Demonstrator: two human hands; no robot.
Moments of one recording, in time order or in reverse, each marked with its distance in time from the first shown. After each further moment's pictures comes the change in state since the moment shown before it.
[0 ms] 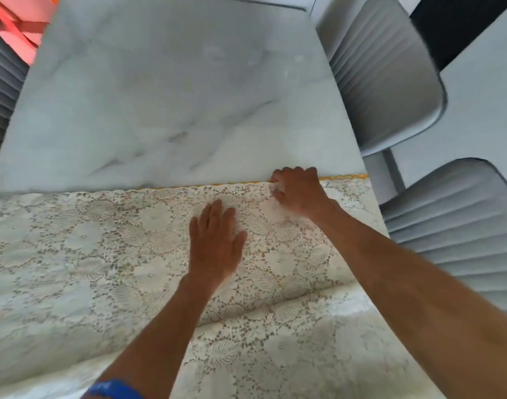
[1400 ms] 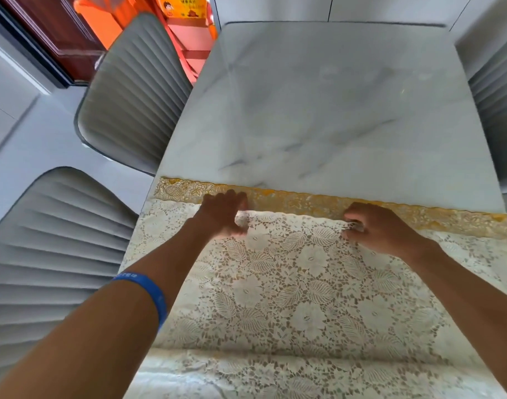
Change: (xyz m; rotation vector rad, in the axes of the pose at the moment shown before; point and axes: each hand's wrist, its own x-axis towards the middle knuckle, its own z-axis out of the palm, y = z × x) left_hand -0.015 -0.160 -0.109 0.181 -0.233 -0.145; right_hand -0.019 -0.048 0.004 0.320 -0.139 -0.336
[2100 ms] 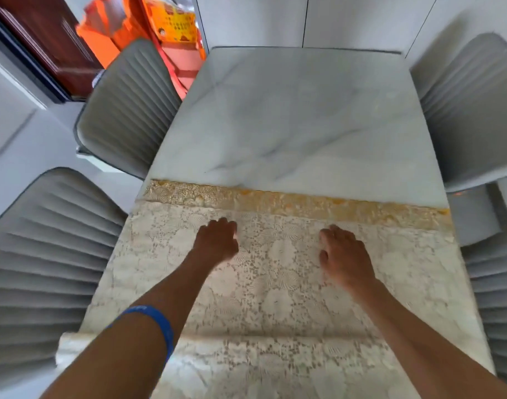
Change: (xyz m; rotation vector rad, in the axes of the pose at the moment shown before) left_hand -0.057 0.075 0.028 0.061 0.035 -0.209; right_hand -0.075 -0.034 0.048 -0.245 0.107 0.288
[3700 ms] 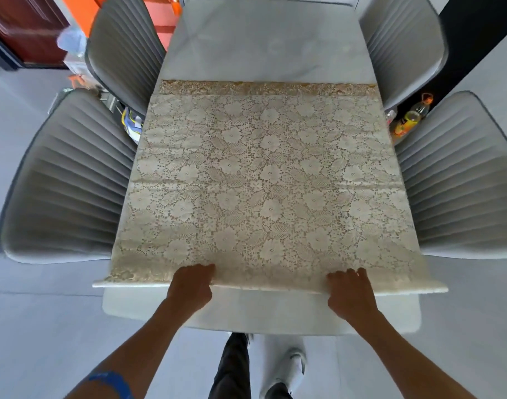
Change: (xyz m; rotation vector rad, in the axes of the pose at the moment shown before) left_hand -0.336 -0.058 0.139 0.031 -0.106 0.173; right_hand -0.361 -0.051 0.091 -0.281 -0.269 0.091
